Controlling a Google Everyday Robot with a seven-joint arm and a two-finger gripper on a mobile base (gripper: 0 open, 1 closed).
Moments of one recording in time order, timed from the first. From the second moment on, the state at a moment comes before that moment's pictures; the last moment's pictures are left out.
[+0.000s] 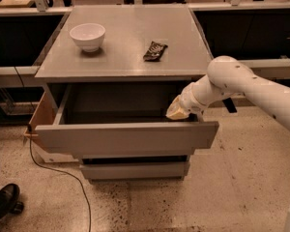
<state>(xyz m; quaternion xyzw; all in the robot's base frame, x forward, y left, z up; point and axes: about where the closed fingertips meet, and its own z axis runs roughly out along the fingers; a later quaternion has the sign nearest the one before) 0.653 -0.107 0.679 -0.64 0.70 0.11 0.28</state>
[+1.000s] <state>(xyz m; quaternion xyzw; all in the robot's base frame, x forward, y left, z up) 0.571 -0.071 0.669 -0.67 0.68 0.21 0.21</state>
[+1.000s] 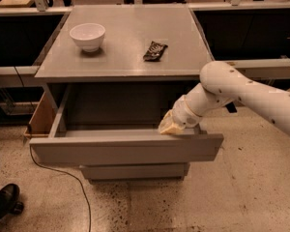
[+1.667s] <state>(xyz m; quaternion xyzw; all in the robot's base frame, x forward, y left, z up) 0.528 -0.070 0.670 -0.67 0.68 0.24 0.18</state>
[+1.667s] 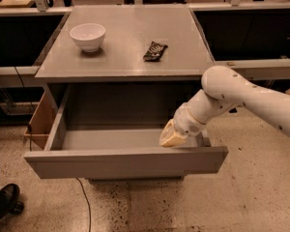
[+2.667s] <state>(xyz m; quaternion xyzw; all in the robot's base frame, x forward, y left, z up) 0.482 -0.069 0.669 -0.68 0.66 0.29 0.12</state>
